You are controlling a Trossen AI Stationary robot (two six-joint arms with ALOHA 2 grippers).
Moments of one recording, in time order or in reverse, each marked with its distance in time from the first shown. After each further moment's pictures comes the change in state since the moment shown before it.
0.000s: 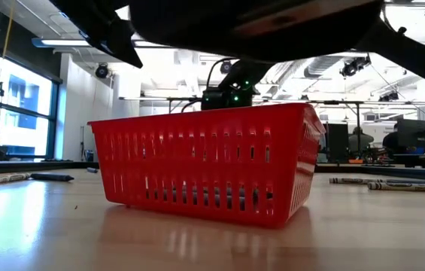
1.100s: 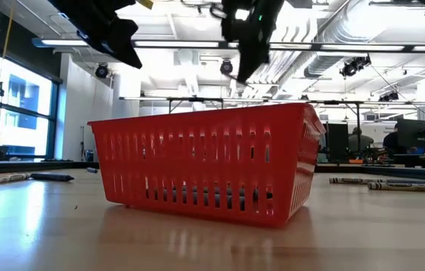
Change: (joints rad) left arm 0.000 0.000 -0.001 -0.013 0.001 -0.057; right arm 0.176 -0.520 -0.020 -0.214 -0.169 1.281
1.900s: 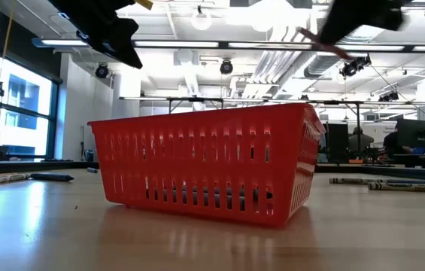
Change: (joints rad) left arm -0.001 0.000 0.000 0.002 0.000 -0.022; right arm 0.876 -0.408 -0.685 0.258 0.498 1.259
